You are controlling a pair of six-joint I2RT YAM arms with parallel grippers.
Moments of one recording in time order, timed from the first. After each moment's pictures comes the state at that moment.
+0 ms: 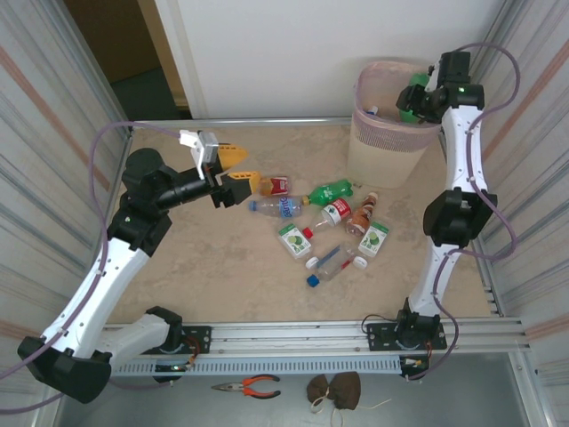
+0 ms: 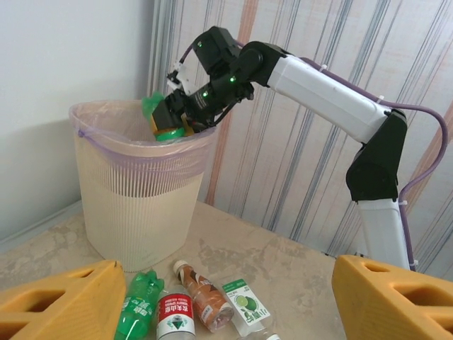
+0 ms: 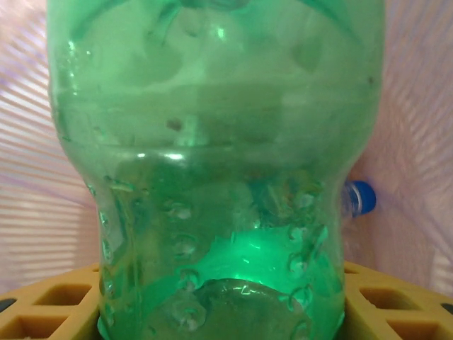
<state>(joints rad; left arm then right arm) -0.40 1.01 1.10 -0.06 0.75 -0.19 -0.11 2.11 2.37 -1.06 -0.18 0.28</state>
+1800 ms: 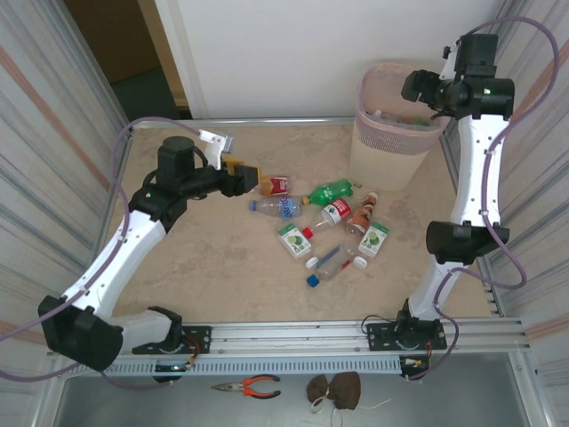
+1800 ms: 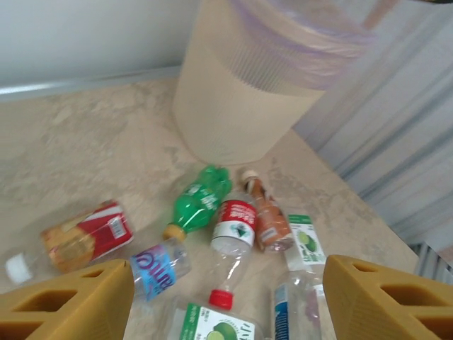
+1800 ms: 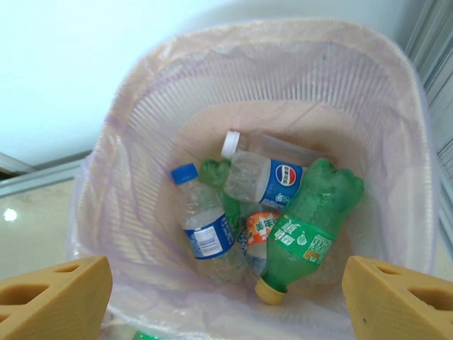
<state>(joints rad) -0.37 1.22 1.16 -0.36 0.49 -0.25 -0.07 1.88 2.50 -1.27 -0.10 0.24</state>
